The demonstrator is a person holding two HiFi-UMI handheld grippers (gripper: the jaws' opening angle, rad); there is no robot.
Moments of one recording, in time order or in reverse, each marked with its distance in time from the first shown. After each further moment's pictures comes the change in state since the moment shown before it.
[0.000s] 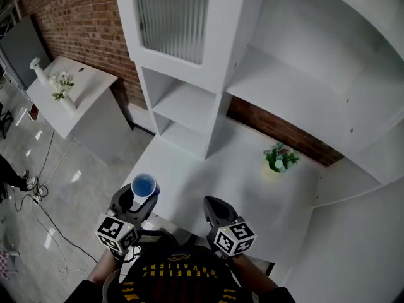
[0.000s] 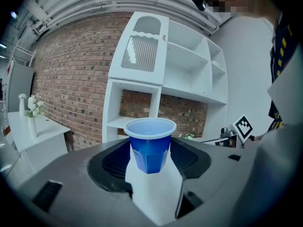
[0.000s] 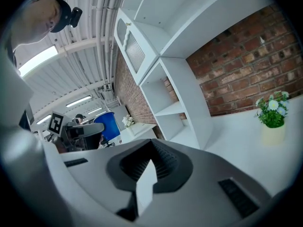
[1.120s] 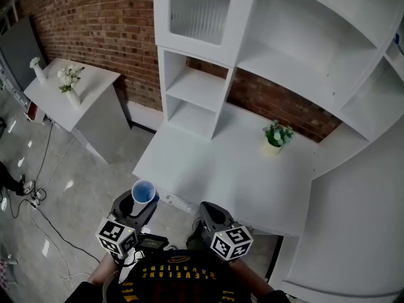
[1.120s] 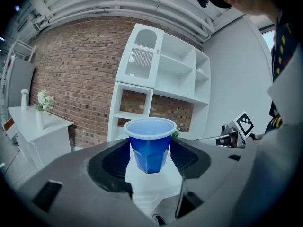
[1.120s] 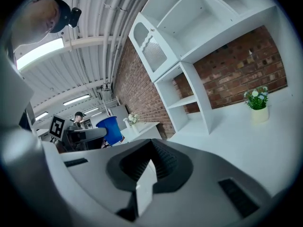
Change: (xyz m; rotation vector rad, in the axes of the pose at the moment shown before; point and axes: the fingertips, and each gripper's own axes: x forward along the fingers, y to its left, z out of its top) left arm -0.159 -0.006 -0.056 -0.024 0.012 -0.081; right arm -0.061 0.148 -0.081 0.000 -0.031 -0.070
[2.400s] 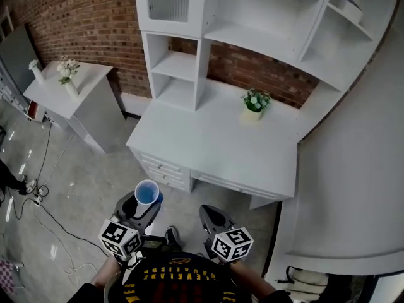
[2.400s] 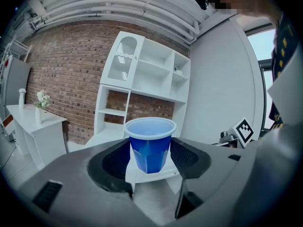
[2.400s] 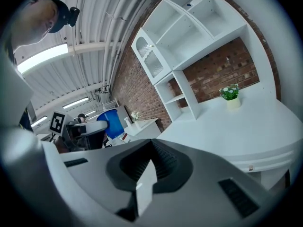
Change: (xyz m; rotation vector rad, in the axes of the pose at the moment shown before) left arm -0.115 -0.168 -0.043 0.009 0.007 -0.079; right arm -0.194 0.059 -0.089 0.052 -0.008 -0.045
